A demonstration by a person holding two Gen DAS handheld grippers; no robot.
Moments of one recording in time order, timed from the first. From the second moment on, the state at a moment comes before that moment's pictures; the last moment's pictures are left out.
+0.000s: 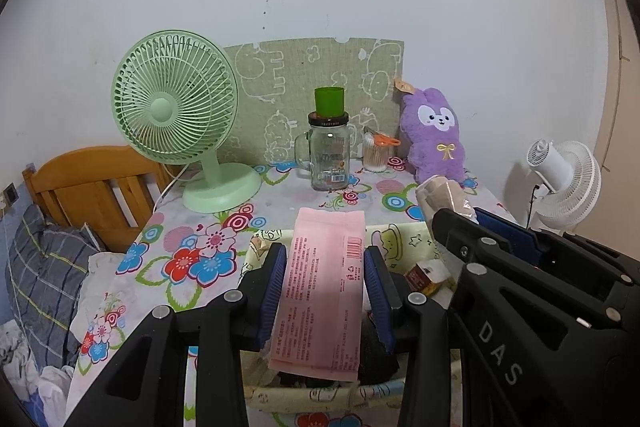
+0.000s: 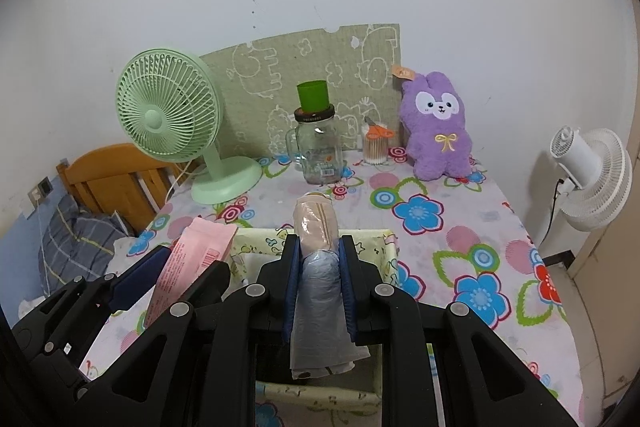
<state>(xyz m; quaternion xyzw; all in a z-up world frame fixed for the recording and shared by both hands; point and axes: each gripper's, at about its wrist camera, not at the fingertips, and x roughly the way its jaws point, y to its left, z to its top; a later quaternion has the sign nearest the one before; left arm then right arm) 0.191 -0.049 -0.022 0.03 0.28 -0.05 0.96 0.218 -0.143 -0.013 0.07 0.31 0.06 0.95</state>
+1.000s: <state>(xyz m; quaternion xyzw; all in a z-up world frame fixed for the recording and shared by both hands) 0.227 -0.038 -0.061 0.03 0.34 -0.04 0.94 0.256 -0.127 -0.053 0.06 0.34 0.11 0.93</state>
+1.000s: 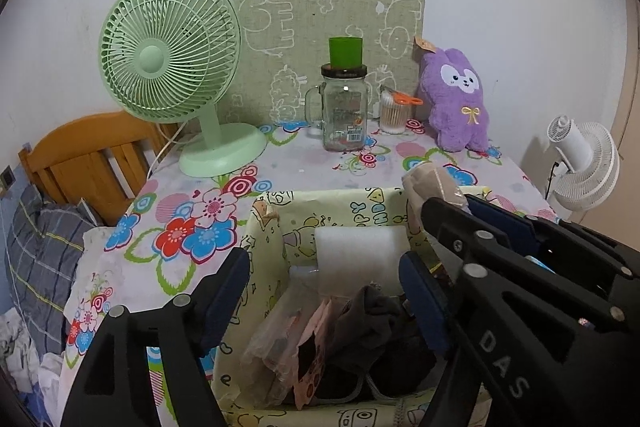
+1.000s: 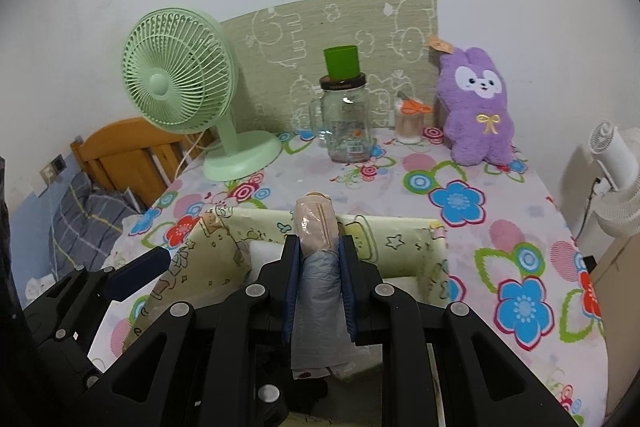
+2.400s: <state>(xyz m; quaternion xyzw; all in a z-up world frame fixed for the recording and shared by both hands) 0.131 -0.037 -0.017 0.02 0.28 -0.06 0.96 0.142 -0.145 0.005 0.05 0.29 0.03 0.96</state>
